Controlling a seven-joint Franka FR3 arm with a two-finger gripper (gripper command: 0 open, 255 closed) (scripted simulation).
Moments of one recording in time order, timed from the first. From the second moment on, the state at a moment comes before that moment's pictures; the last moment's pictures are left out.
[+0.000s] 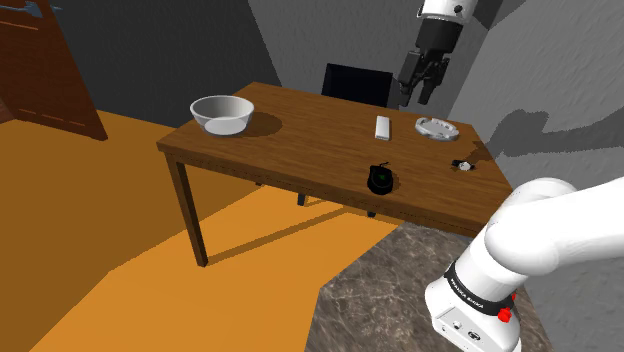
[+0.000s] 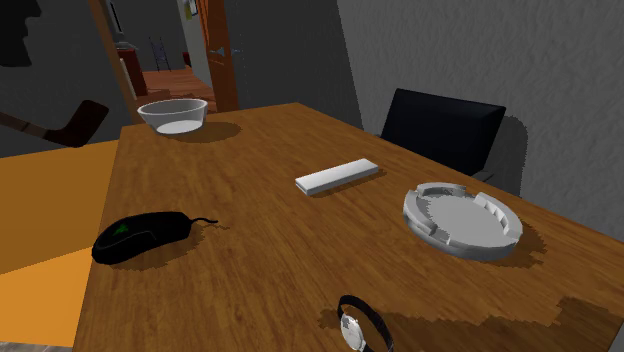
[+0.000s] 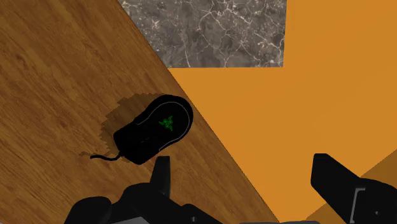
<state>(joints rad) -0.02 -0.74 -0.07 -2.30 0.07 1.51 -0.06</state>
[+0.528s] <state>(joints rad) -0.06 -0.56 -0.10 -2.28 0.04 1.66 -0.04</state>
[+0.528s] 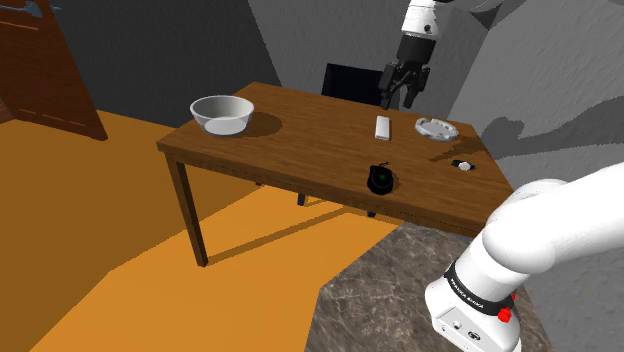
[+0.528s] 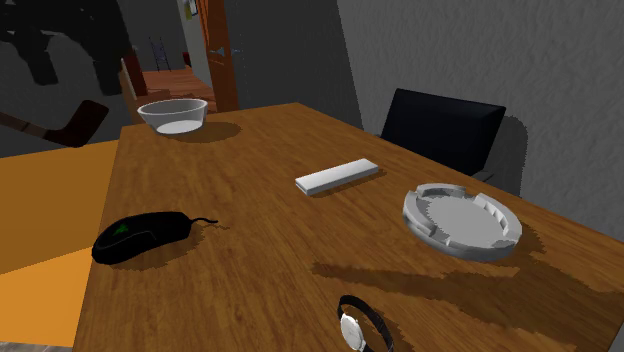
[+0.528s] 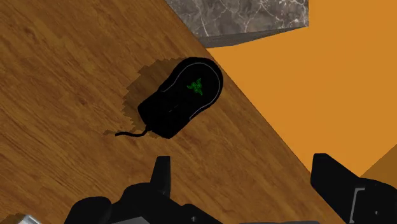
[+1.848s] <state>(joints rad) -0.19 0.06 -0.24 -1.95 0.05 1.98 0.05</state>
